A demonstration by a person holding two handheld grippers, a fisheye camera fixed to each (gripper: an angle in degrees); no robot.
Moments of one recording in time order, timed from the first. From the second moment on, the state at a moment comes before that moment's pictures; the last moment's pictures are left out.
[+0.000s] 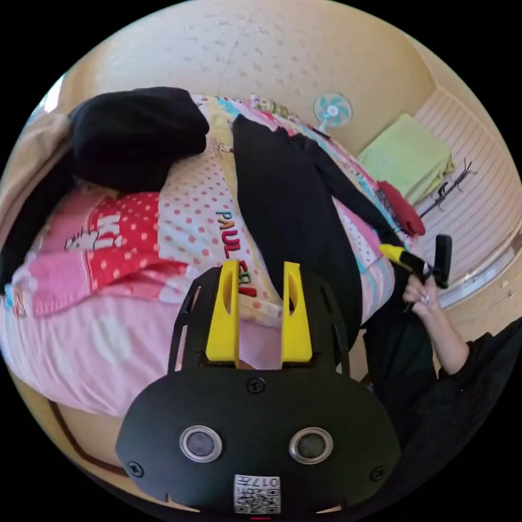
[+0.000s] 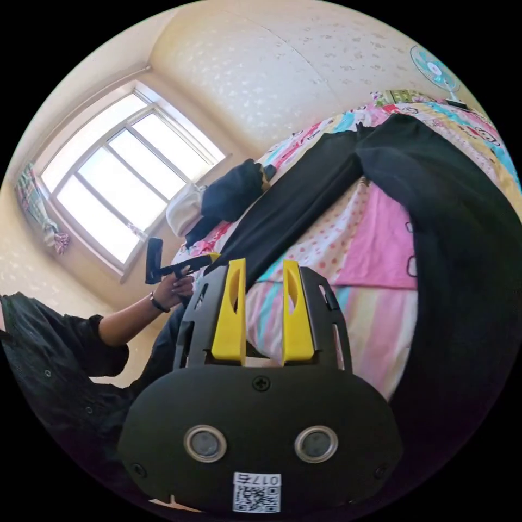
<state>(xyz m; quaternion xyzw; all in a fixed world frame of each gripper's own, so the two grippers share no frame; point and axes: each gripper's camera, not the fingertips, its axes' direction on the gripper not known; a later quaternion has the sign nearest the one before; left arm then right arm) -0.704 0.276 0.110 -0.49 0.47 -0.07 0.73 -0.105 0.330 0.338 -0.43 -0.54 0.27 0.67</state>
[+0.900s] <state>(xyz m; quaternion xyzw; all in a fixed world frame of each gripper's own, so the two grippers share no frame) -0.598 0.259 0.049 -0.49 0.54 -0.02 0.69 0.024 0.293 0.359 -0.51 -0.29 0.28 0.76</state>
